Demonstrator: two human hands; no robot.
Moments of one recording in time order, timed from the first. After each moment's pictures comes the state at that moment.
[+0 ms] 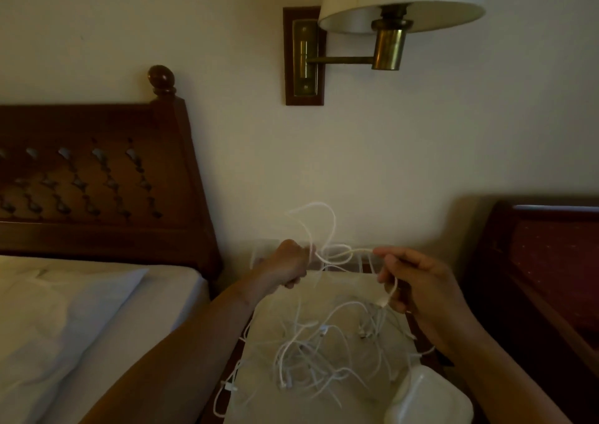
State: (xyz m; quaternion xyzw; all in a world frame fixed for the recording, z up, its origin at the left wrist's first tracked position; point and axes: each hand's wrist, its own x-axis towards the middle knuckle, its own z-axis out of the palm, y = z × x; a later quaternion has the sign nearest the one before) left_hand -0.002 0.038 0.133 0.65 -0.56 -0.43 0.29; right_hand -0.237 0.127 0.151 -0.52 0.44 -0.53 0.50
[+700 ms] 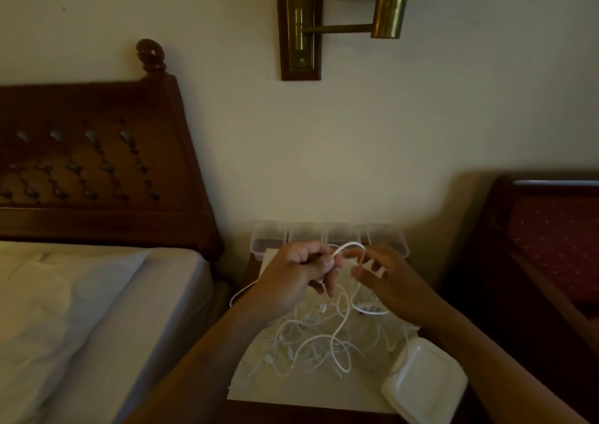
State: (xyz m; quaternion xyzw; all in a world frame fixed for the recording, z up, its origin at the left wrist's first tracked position) left_hand -0.010 0.139 0.145 0.39 -0.63 -0.51 0.42; right_hand -0.222 0.118 0.124 -0.74 0.50 -0.33 0.31
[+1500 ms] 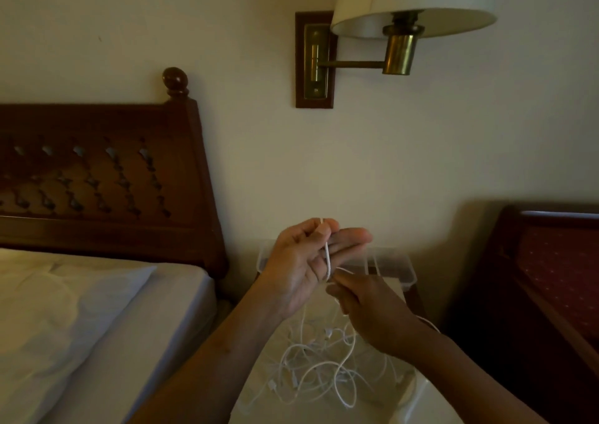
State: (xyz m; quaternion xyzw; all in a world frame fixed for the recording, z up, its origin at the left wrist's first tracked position) left_hand -0.016 0.127 0.189 0.14 -0.46 -0.68 0.56; right_hand -0.178 0.126 0.142 -0.85 0.40 -0.29 0.19
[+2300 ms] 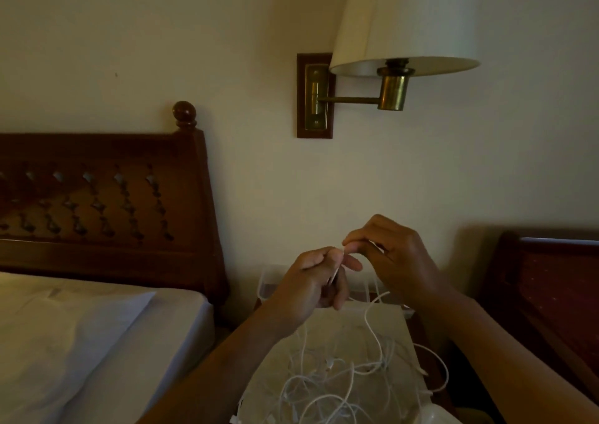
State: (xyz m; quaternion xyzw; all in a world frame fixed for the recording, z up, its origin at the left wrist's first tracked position) left_hand -0.016 0.117 0.193 0.31 -0.63 -0.52 0.49; right_hand -0.203 0.085 0.223 -0.82 0.32 -0.47 0.05
